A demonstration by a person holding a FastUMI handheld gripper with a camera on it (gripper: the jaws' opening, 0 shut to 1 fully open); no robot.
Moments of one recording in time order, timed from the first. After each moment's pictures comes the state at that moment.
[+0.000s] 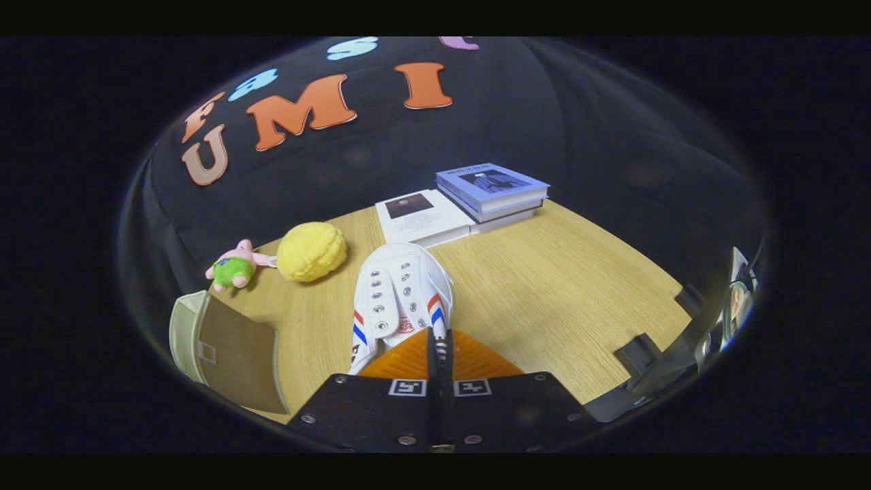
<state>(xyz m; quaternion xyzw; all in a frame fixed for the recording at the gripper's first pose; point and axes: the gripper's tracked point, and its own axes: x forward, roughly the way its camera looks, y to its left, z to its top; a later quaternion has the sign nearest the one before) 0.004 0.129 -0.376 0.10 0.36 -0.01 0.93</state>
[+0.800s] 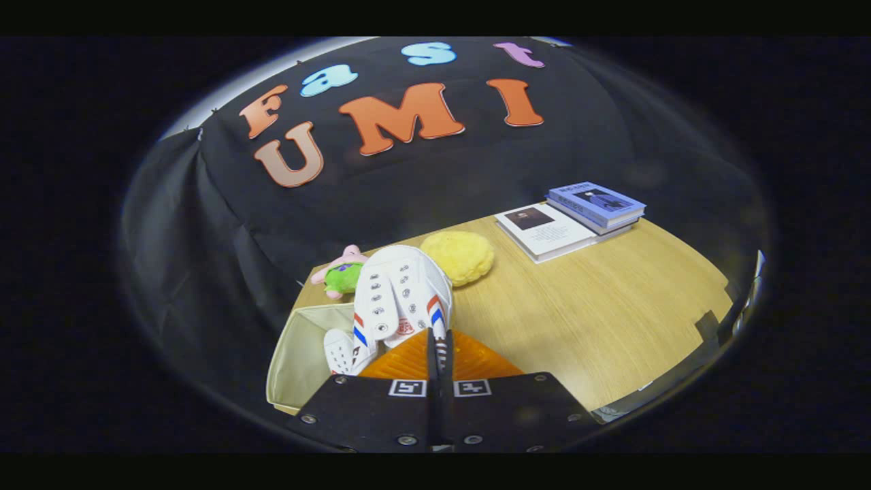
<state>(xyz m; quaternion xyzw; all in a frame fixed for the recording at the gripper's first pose) -0.043 0.351 -0.284 0.13 0.33 0.10 0.93</state>
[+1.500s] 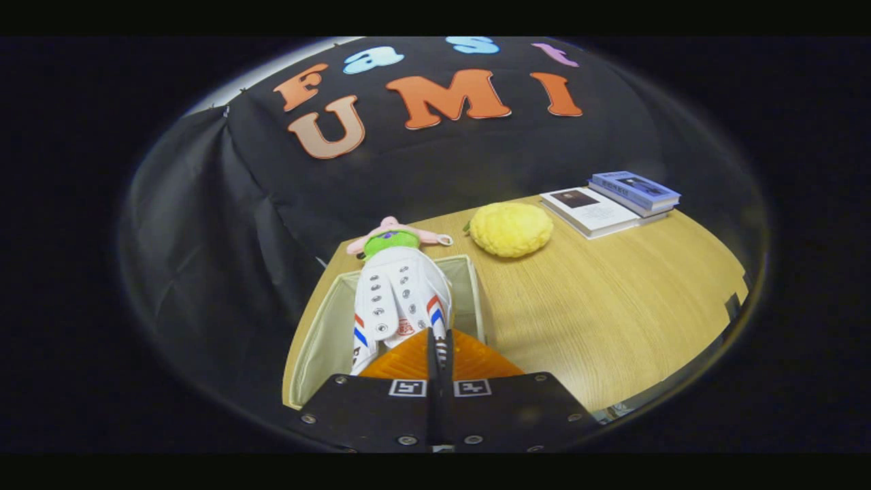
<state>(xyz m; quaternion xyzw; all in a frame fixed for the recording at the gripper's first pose) -0.085 0.437 -0.326 0.10 0.35 0.13 0.92</state>
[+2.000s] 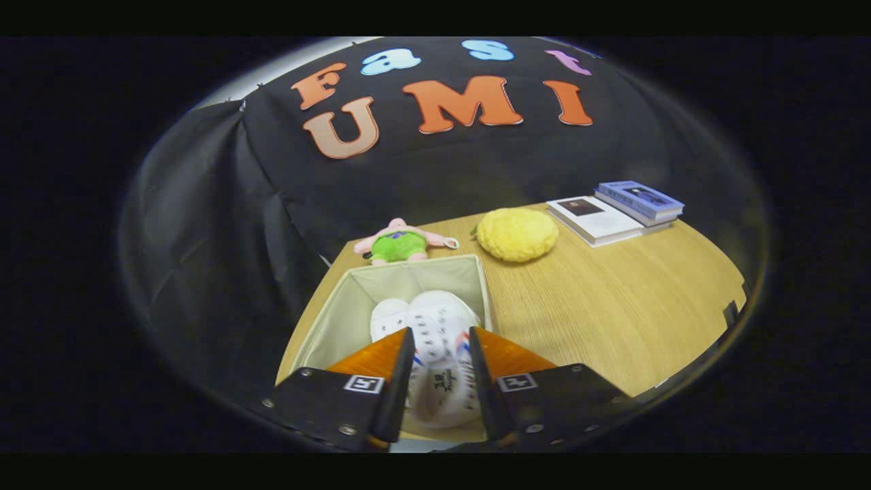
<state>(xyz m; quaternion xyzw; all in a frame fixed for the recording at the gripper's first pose) -0.078 0.441 -0.296 0.08 0.31 0.16 0.93</state>
